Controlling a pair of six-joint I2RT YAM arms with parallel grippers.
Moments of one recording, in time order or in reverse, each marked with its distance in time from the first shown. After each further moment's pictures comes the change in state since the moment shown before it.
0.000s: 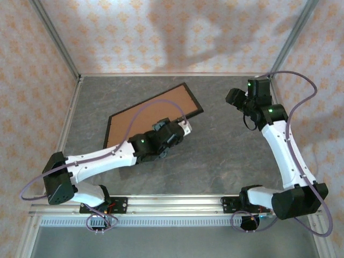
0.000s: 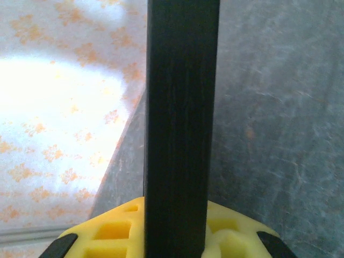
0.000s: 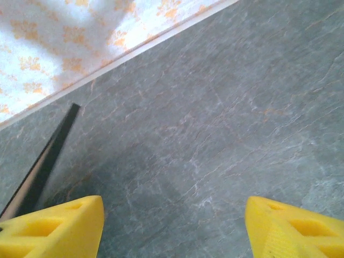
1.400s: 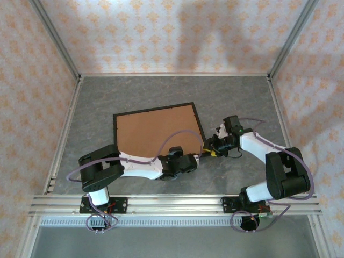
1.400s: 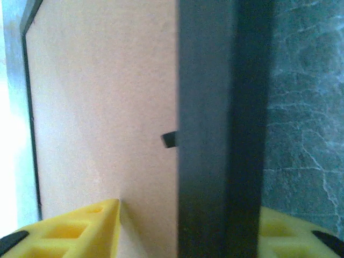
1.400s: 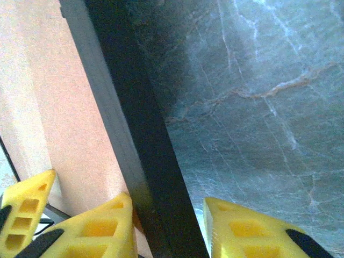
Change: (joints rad) left arm -0.159 0.361 -0.249 0.272 0.113 -0.031; right arm 0.072 0.206 -0.617 0.273 -0.677 0.084
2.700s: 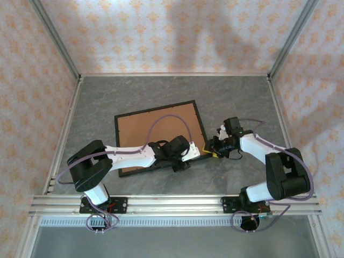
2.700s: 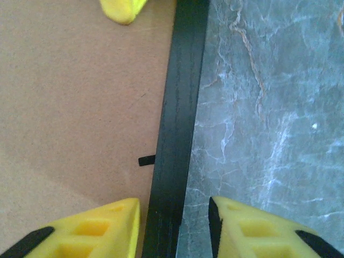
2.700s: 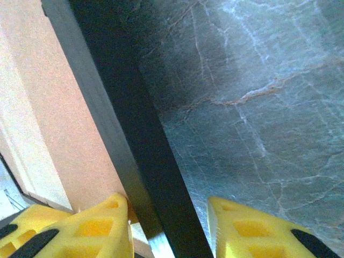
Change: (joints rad) left arm 0.172 -0.089 0.036 -0.061 0.699 -0.266; right arm -0.002 -0.007 -0.033 0.020 0.047 -0.050
